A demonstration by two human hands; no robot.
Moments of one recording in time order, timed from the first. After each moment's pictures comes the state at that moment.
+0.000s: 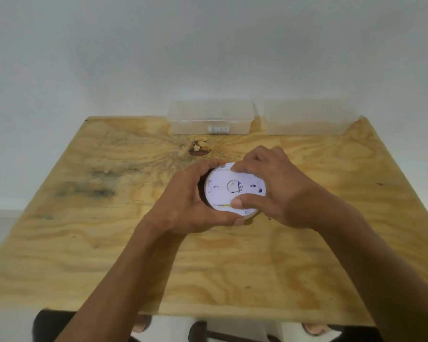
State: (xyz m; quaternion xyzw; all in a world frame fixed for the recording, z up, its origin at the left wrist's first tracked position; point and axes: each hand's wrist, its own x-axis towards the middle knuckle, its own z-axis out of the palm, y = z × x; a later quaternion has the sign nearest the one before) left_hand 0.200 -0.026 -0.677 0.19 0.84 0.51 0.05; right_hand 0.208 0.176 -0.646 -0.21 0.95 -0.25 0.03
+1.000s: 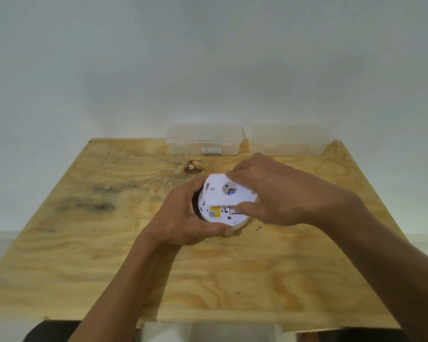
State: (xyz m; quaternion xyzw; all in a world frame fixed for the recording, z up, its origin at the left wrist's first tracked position) left_hand 0.205 -0.027 -0.678 0.20 0.82 0.54 0.05; right_hand 0.215 0.179 -0.594 -0.27 0.96 -0.06 0.04
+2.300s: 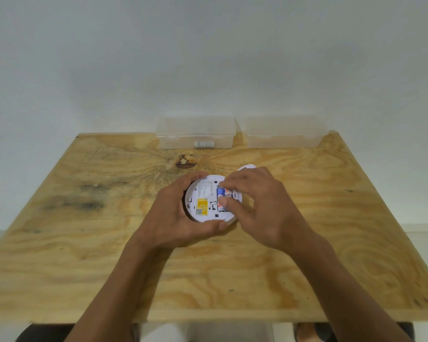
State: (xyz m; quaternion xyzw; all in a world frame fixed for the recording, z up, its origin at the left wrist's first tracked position) left_hand 0.212 -0.023 -0.688 0.18 0.83 0.53 0.00; right_hand 0.233 0.172 -0.663 -0.17 0.92 -0.34 -0.14
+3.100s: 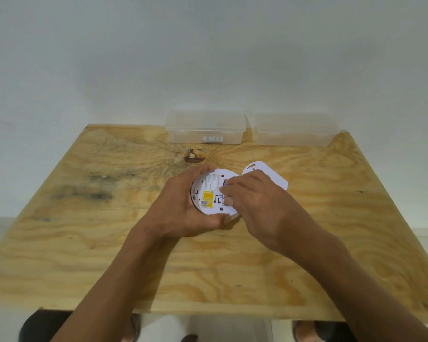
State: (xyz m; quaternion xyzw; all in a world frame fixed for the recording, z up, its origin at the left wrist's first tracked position) left_hand 0.212 -0.023 -0.673 0.21 0.83 0.51 0.00; right_hand 0.235 0.168 -0.671 -0.30 0.93 -0.17 -0.15
